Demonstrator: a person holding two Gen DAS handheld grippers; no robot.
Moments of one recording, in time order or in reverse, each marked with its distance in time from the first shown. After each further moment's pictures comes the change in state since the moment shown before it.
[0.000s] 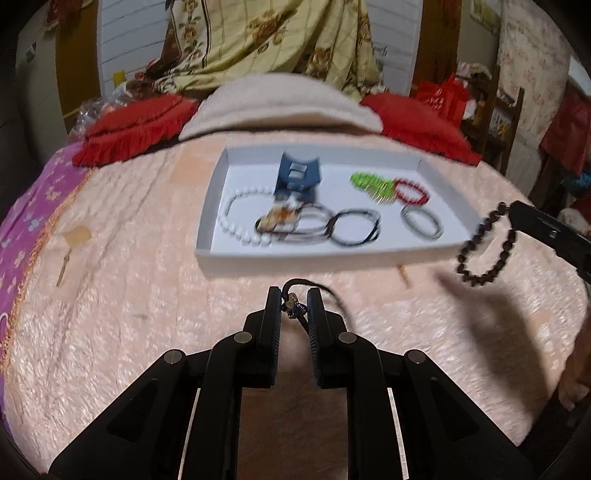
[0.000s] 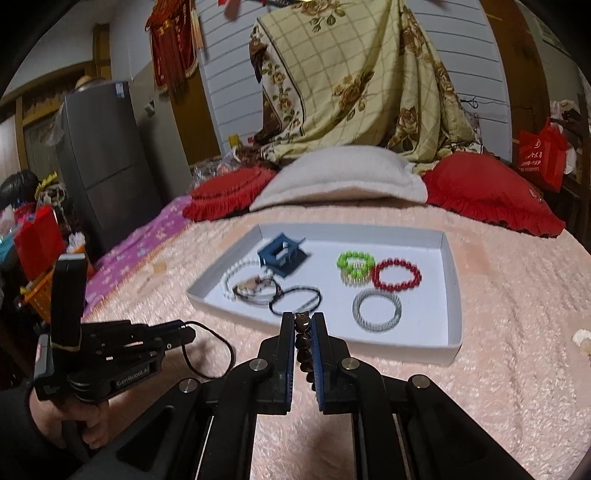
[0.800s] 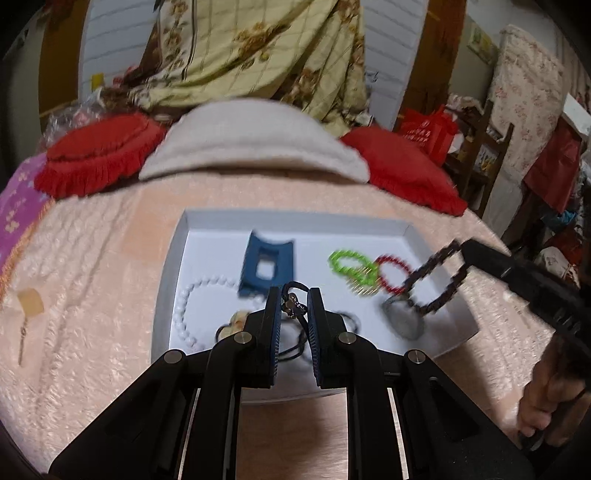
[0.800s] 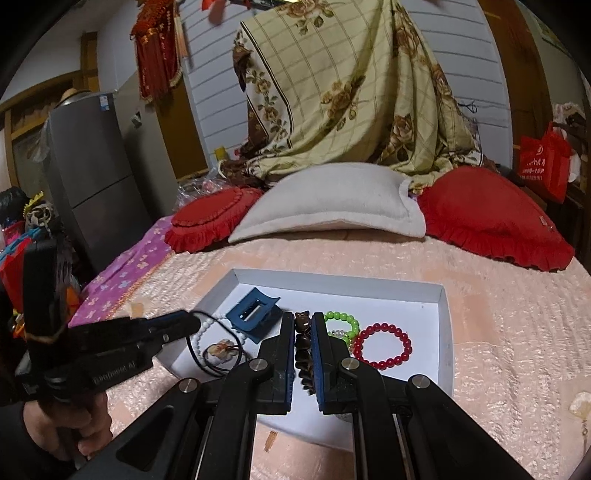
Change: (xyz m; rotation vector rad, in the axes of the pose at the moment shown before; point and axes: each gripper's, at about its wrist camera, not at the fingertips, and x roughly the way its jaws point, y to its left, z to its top) left arm 0.052 0.006 0.083 -0.052 -0.025 -0.104; right arm 0.059 -0.031 0.074 0.018 0.008 -0.020
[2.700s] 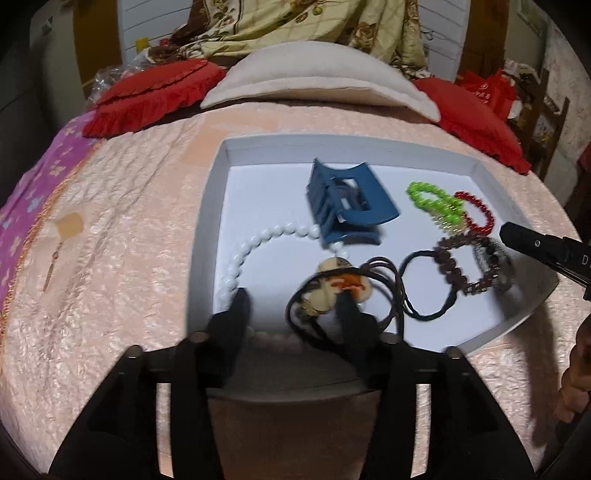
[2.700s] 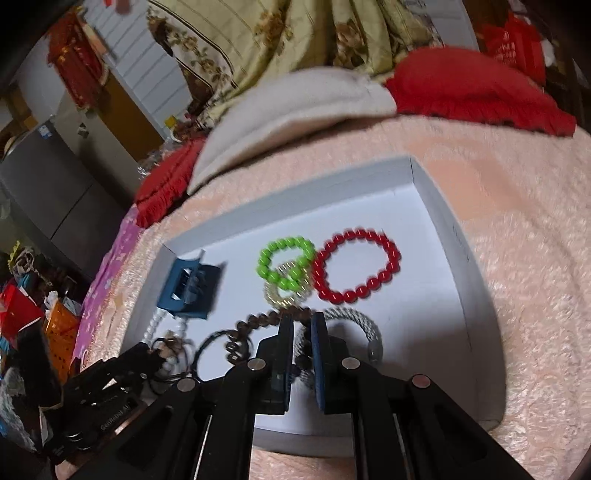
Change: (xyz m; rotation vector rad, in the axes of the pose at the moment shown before) left arm 0.013 0.021 -0.055 -0.028 0.129 0.226; right arm 0.061 -0.041 -0.049 0.268 0.217 0.009
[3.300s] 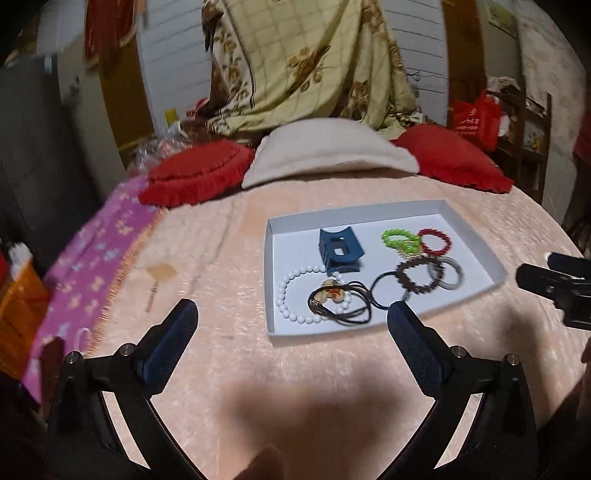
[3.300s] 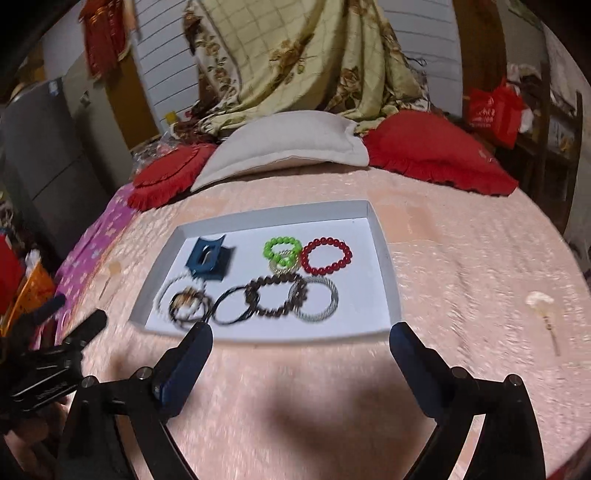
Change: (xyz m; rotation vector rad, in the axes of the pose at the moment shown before) left arm -0.155 -0.014 -0.027 0.091 -0.207 0.134; right arm -0.127 0.056 -0.043 -0.157 -0.055 -0.213
